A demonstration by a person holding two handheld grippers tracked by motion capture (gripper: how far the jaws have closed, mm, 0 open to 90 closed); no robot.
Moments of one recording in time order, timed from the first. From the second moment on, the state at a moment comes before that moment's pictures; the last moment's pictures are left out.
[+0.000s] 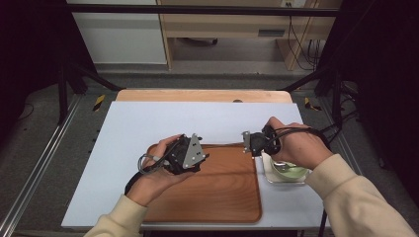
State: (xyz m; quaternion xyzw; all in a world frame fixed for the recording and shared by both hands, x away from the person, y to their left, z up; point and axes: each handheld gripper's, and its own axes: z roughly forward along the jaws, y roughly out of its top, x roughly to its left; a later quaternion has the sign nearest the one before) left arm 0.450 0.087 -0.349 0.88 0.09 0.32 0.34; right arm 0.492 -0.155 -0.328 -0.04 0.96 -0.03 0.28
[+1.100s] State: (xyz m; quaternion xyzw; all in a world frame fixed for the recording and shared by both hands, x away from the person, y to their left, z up) left arm 0.483 0.032 -0.358 0.91 0.07 0.25 0.32; right arm 0.489 -0.151 -0.327 -0.05 0.96 -0.01 0.27
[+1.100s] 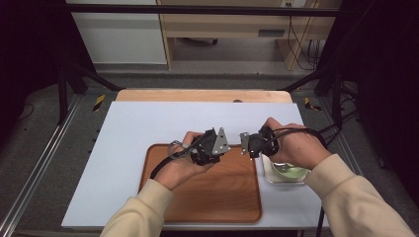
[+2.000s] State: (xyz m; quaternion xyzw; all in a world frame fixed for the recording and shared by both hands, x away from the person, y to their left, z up) left arm 0.487 0.037 -0.372 0.91 0.07 0.23 0.33; right arm 0.501 -0.173 -0.324 0.04 0.93 0.09 0.35
